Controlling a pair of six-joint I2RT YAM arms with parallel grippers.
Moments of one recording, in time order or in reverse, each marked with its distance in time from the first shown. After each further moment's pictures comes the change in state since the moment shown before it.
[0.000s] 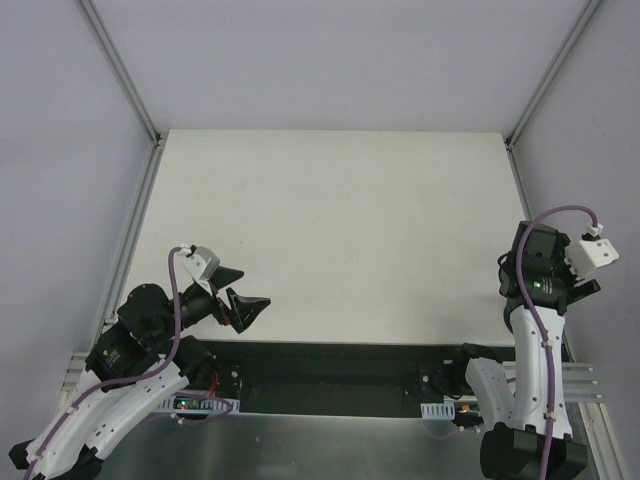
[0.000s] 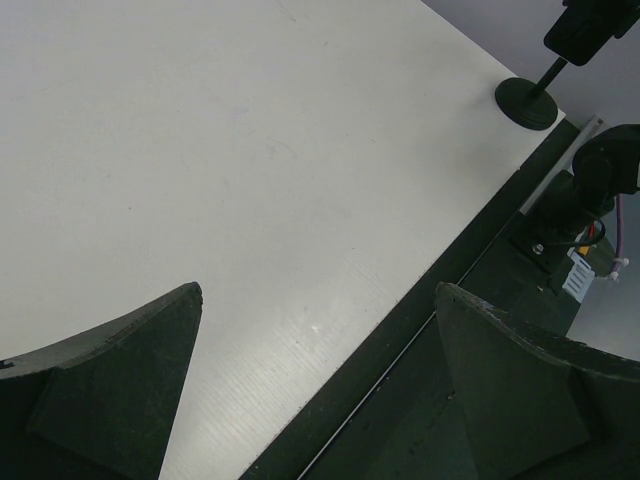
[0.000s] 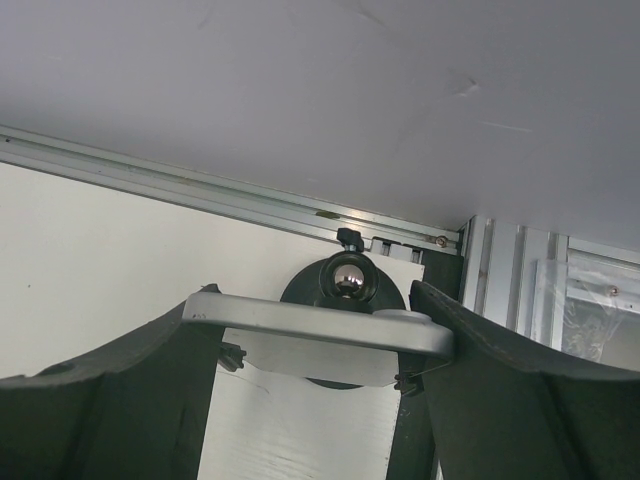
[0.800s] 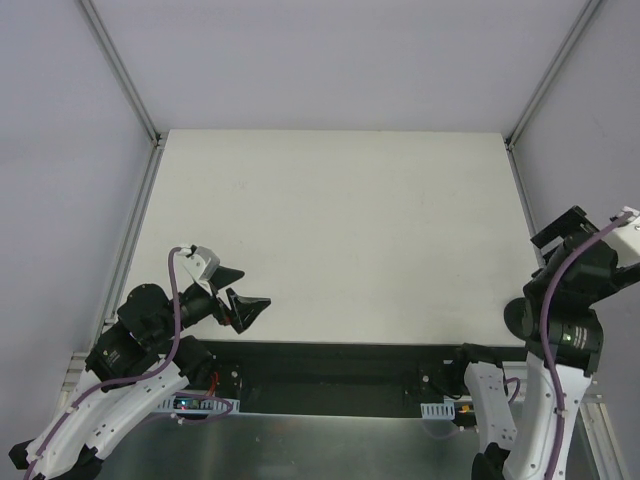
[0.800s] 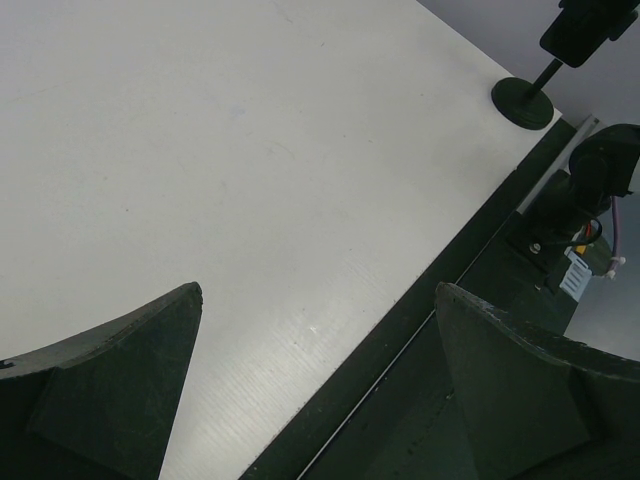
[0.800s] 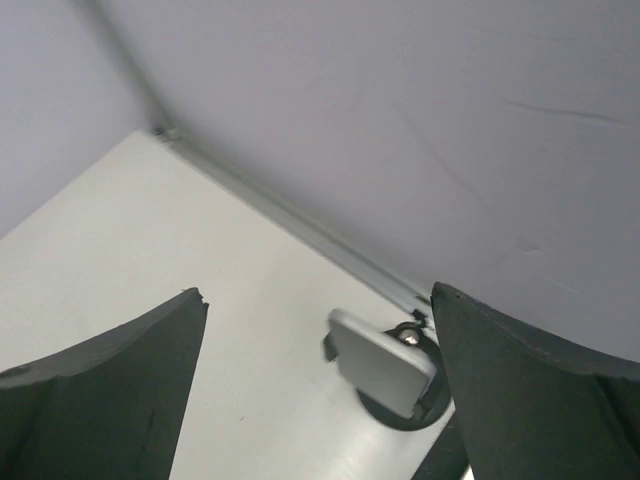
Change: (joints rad) left arm 0.000 0.000 0.000 0.003 0.007 0.000; right arm 0.000 -0.142 0.298 0.006 -0.264 -0.351
